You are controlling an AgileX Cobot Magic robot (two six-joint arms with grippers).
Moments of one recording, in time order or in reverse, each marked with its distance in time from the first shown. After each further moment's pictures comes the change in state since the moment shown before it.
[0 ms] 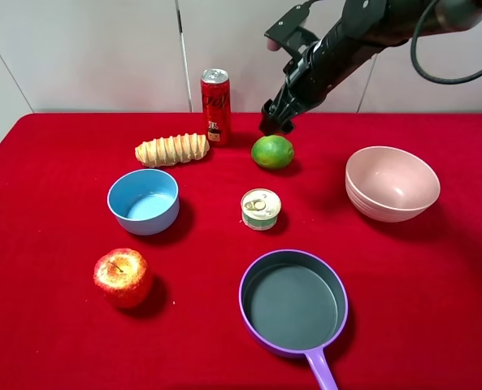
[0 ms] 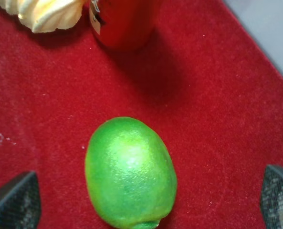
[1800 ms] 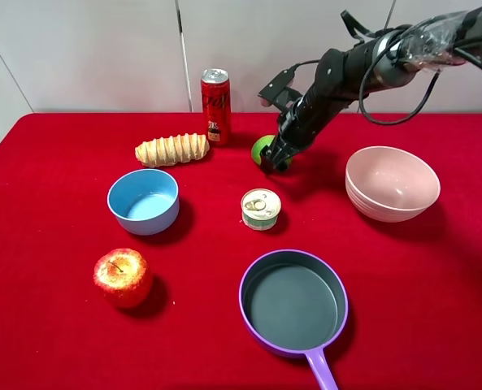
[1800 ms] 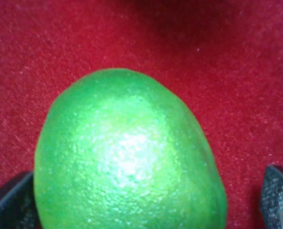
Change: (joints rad) left arm 0.000 0.000 0.000 0.001 0.000 0.000; right arm -0.017 0.250 -0.074 -0.021 -0.035 0.000
